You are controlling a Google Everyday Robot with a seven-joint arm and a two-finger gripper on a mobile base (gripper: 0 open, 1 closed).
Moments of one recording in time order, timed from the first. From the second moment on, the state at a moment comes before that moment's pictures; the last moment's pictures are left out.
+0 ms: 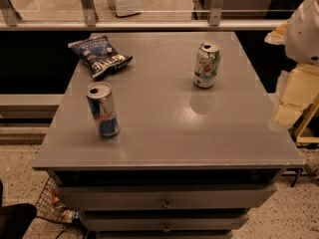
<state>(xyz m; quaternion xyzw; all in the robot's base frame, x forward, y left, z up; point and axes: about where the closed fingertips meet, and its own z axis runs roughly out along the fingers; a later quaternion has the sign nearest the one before) 0.438 -0.214 0.986 -0.60 0.78 -0.05 0.17</state>
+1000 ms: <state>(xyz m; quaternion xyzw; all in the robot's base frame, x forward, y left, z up) 0.434 -0.177 0.971 -0.58 0.78 0.00 0.22</state>
